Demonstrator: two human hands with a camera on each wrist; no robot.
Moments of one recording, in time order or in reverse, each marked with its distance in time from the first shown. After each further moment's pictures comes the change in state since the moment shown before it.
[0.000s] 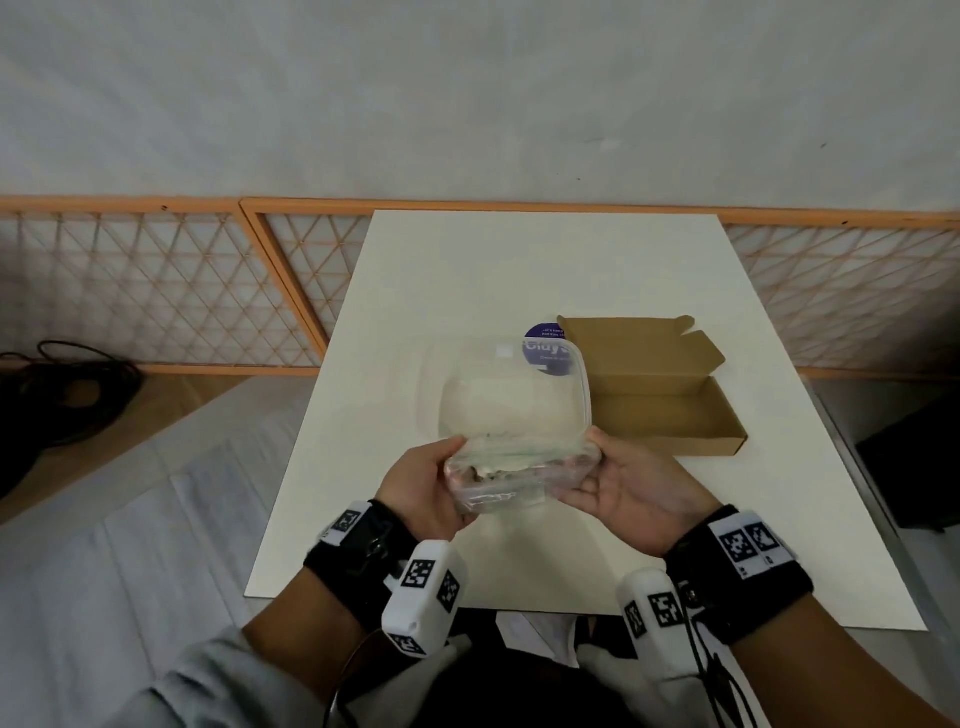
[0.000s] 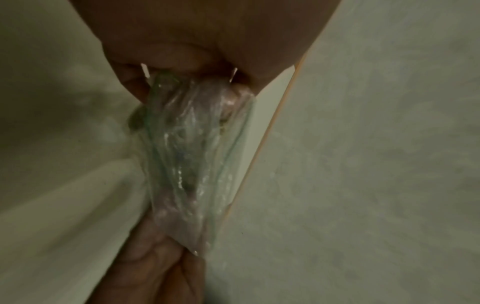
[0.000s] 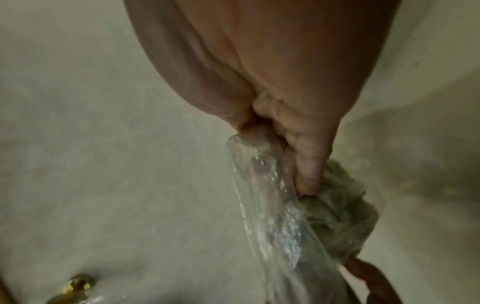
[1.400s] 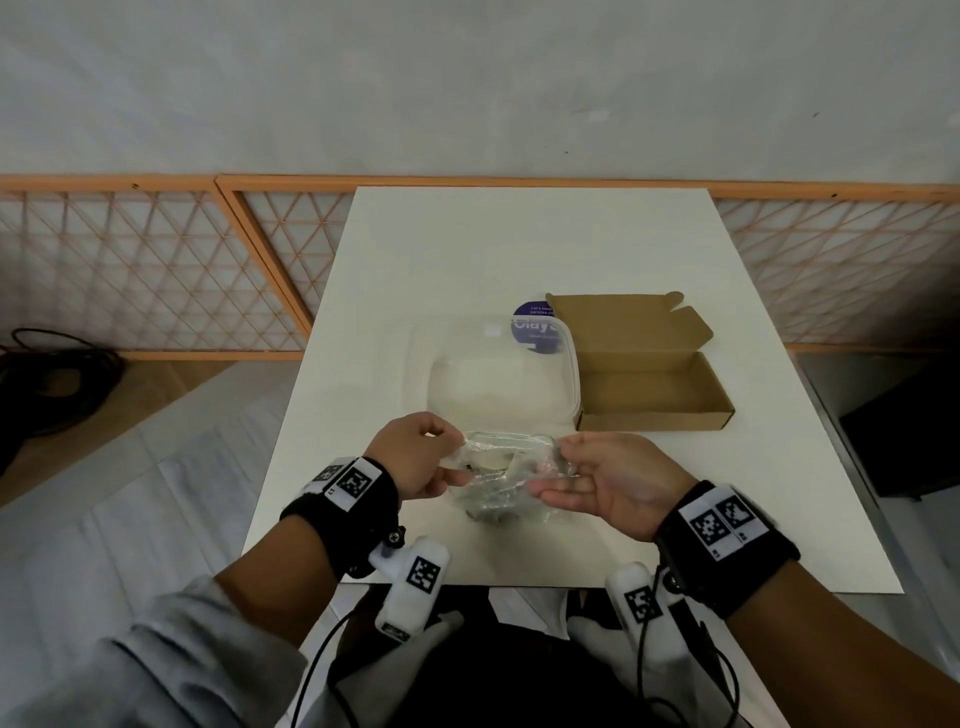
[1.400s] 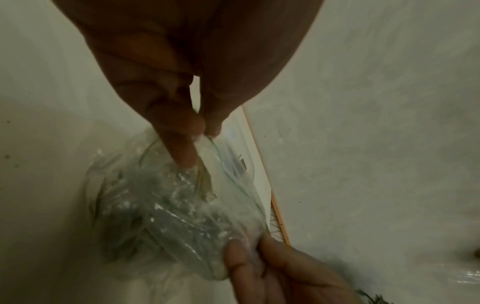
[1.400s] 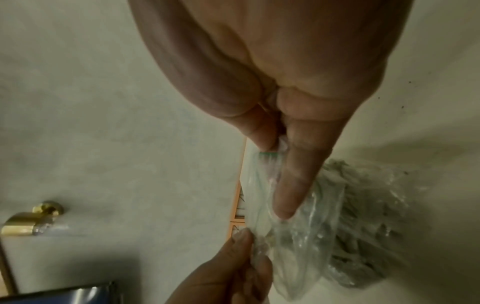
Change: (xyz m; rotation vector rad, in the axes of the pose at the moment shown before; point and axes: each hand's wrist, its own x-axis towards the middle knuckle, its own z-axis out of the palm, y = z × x) left_hand 0.004 0.012 -0.009 0.758 0.242 0.255; right_hand -0.004 0.008 -0.002 -0.223 0.078 0.050
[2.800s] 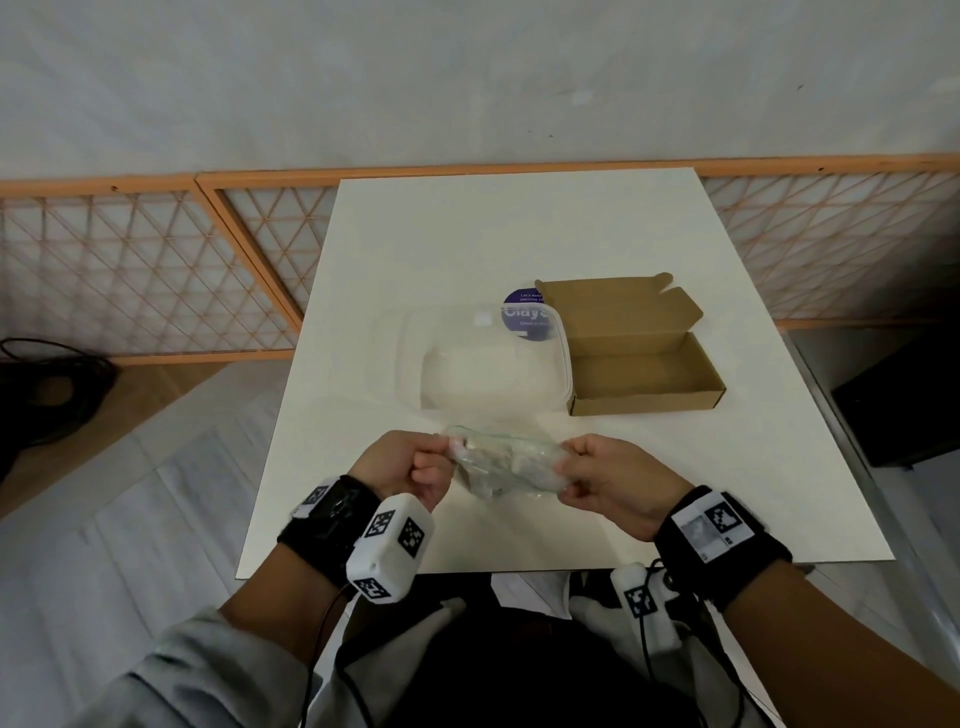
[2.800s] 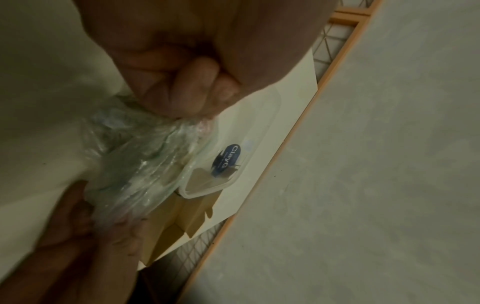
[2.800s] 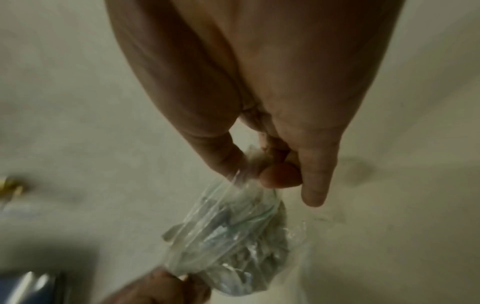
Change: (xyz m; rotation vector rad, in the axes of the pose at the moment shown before) left_hand 0.002 -0.010 -0.002 -0.826 -0.265 -0.498; right_hand 0.017 0.033 -0.027 -0.215 0.045 -0.099
